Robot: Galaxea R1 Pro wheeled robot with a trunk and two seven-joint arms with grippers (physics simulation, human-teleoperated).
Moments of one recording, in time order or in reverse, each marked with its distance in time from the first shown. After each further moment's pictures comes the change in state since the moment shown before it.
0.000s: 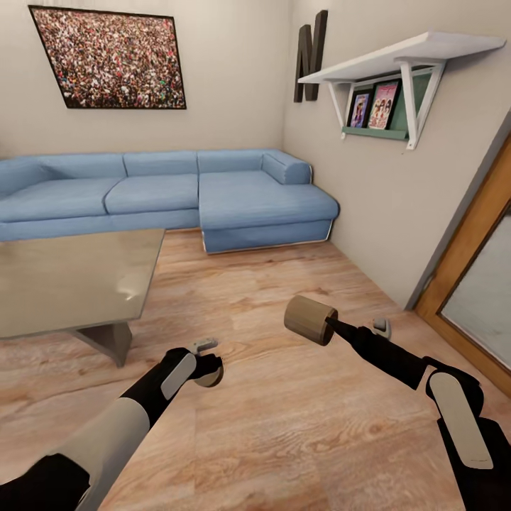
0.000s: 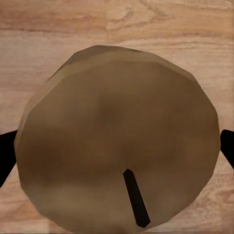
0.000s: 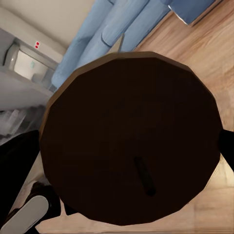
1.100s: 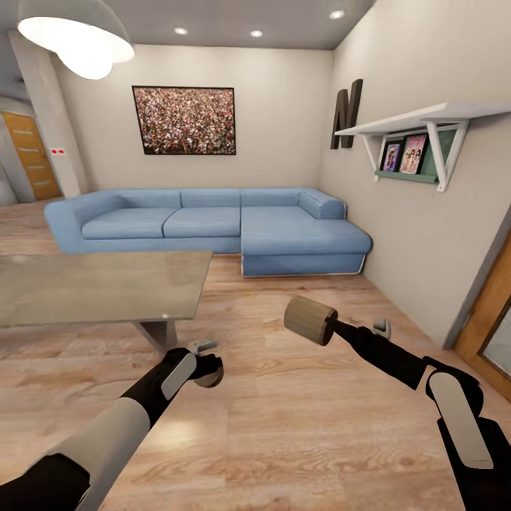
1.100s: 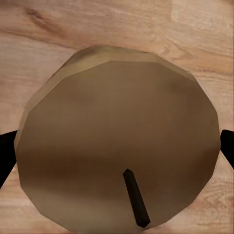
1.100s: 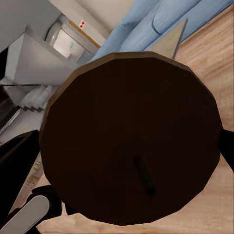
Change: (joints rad) left arm -0.001 -0.002 0.001 0.003 -0.001 0.002 0.001; right arm 0.000 0.000 0.001 0.000 -0.003 0.000 0.000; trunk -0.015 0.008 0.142
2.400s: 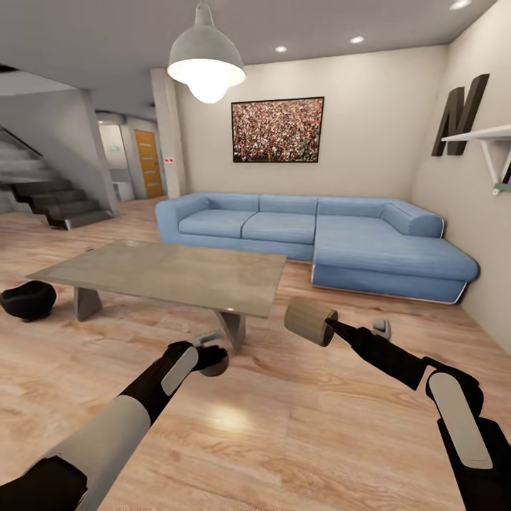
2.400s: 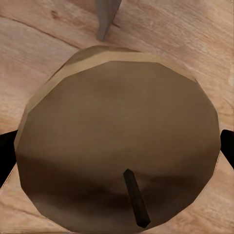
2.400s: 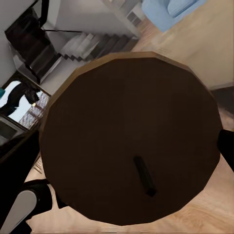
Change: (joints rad) left arm 0.002 0.001 0.001 -0.084 0.004 0.004 -0.002; right arm 0.000 -0.001 0.000 0.005 0.010 -0.001 -0.003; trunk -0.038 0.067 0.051
